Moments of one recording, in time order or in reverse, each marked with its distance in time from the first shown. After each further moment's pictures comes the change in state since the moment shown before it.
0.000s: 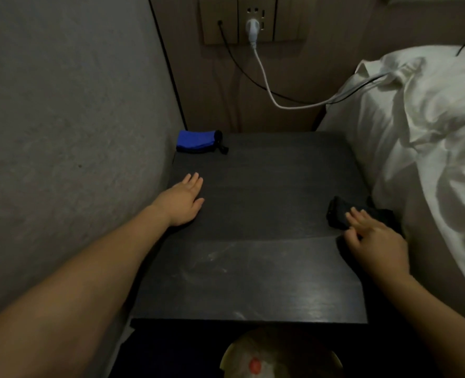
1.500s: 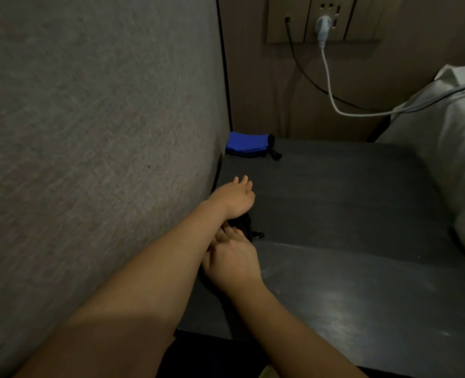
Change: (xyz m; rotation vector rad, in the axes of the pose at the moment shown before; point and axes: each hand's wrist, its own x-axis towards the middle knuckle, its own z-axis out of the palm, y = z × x) left_hand 0.019 -0.003 -0.017 -0.287 -0.143 -0.078; right_hand -0.050 -0.306 0.068 0.284 -0.248 -0.523
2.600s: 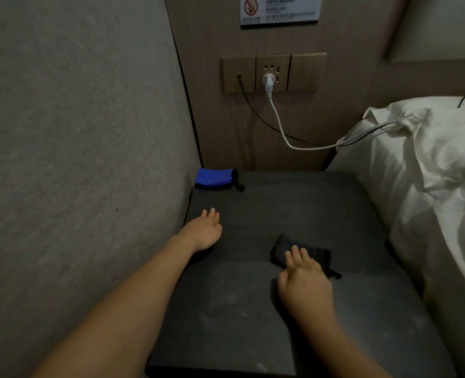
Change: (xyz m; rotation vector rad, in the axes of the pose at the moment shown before) left_hand -0.015 0.012 -0.004 -0.013 -0.004 -0.026; right_hand -0.062 0.127 -0.083 -0.217 0.101 0.411
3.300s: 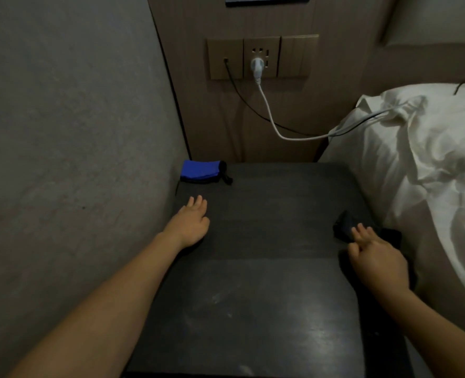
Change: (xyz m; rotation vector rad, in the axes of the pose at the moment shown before) left_hand 0.026 -0.007 0.011 0.001 0.134 0.030; right_hand 0.042 0.136 -0.037 -0.077 0.044 0.238
